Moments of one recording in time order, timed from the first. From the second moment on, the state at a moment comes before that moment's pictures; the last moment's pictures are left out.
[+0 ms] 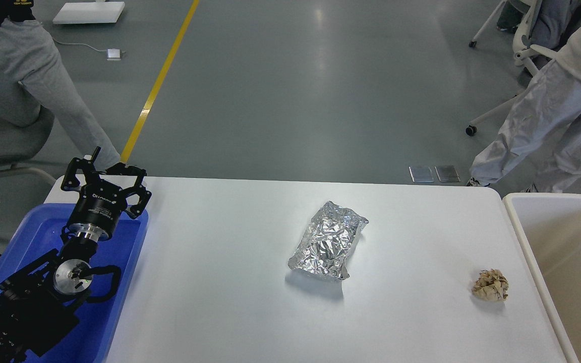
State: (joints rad) left arm -0.58 0.34 -0.75 -0.45 -0.16 -0.63 -0.53; right arm 0.56 -0.57 0.34 0.03 0.17 0.18 0.23
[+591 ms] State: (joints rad) left arm -0.58 0.34 -0.75 -0.45 -0.16 -0.63 -0.53; right arm 0.52 -0.75 0.68 0.38 0.17 0.37 0.30
